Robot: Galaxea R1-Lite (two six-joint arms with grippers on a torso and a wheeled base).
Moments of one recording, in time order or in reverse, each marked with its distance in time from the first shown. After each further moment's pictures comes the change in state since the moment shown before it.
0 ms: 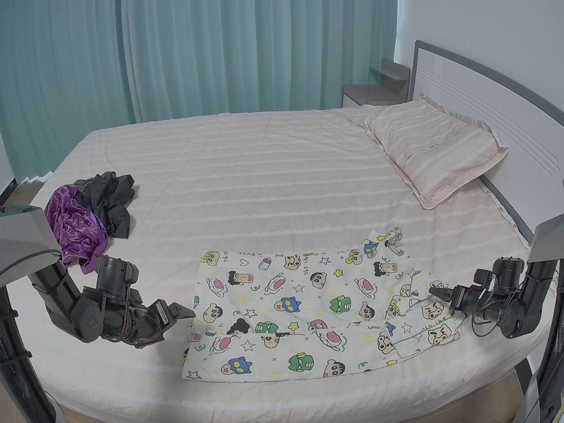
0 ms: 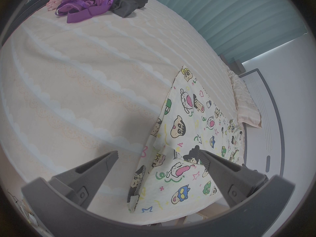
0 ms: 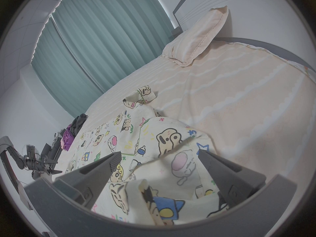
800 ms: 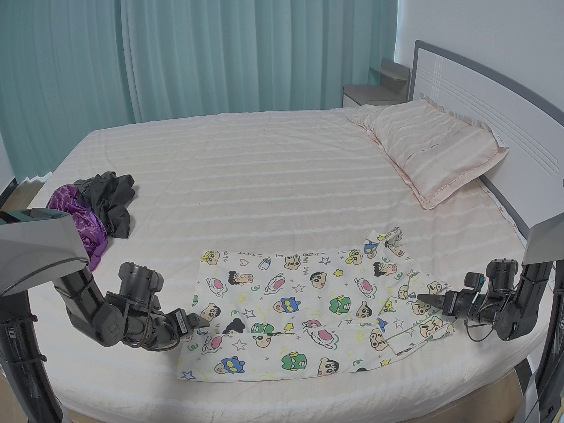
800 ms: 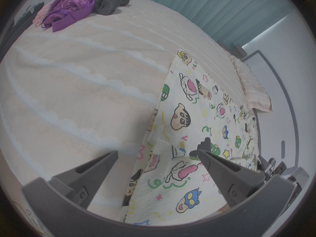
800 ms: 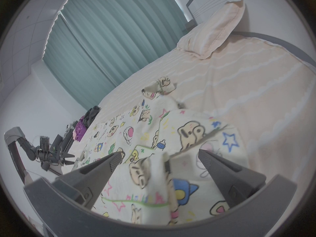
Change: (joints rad) left arm -0.087 0.094 -0.057 0.007 0.110 0.066; right arm 0.046 0.008 0.005 0.004 0.103 -0.025
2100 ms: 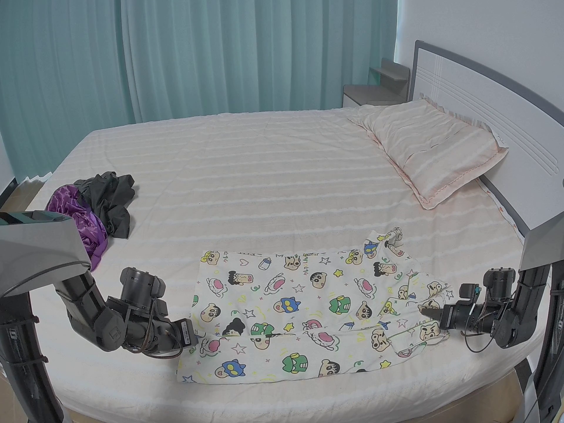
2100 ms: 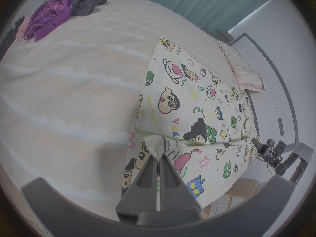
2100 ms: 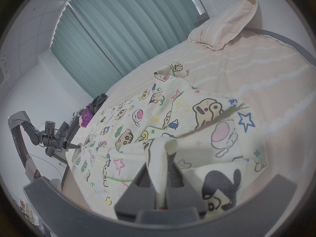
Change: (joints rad) left arm -0.014 0.004 0.028 -0.010 -0.074 0.141; right arm 0.017 0.024 0.059 -0.021 0.059 -0.094
